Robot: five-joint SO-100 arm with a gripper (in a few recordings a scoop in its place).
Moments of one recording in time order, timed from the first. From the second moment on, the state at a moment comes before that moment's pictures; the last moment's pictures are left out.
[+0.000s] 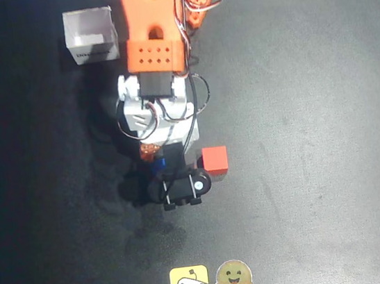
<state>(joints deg) 6.8 93.0 112.5 58.9 80.1</state>
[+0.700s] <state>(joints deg) 7.0 85.8 107.0 56.6 82.6</state>
